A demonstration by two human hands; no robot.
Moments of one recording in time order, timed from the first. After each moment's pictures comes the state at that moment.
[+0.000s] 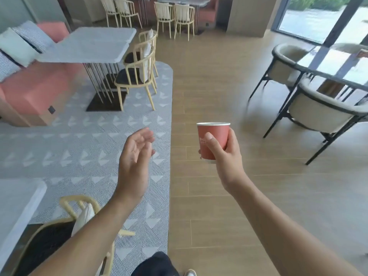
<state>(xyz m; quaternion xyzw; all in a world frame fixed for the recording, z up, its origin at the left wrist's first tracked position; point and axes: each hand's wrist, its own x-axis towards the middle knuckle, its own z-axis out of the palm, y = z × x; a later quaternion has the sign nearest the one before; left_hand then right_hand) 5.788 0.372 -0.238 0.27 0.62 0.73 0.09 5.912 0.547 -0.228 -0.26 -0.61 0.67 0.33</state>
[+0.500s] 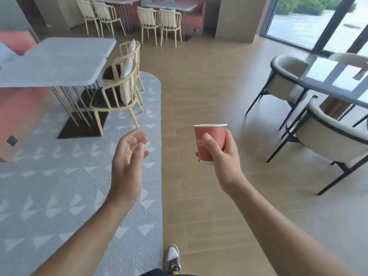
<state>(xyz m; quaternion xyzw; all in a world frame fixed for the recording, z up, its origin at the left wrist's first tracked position) 5.473 0.652 -0.255 0.28 0.61 0.73 0.10 5.612 0.821 -0.236 -0.27 -0.59 0.67 0.35</state>
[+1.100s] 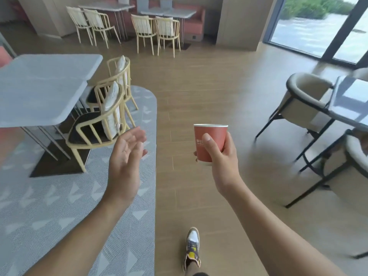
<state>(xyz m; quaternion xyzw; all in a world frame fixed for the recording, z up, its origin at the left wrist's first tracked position) 5.144 1.001 -0.251 0.31 0.61 0.72 0.10 5.282 1.167 -0.247 -0.28 -0.58 0.66 0.38</state>
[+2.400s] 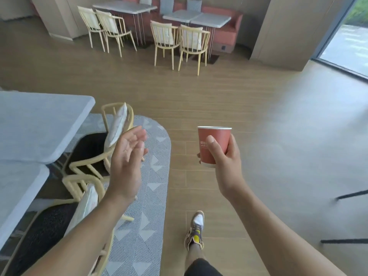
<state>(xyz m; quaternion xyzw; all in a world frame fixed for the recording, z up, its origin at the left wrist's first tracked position) 4.320 1.608 -0.257 0.26 0.62 0.74 0.07 4.449 1.789 -0.250 -0.27 -0.60 0.68 0.33</state>
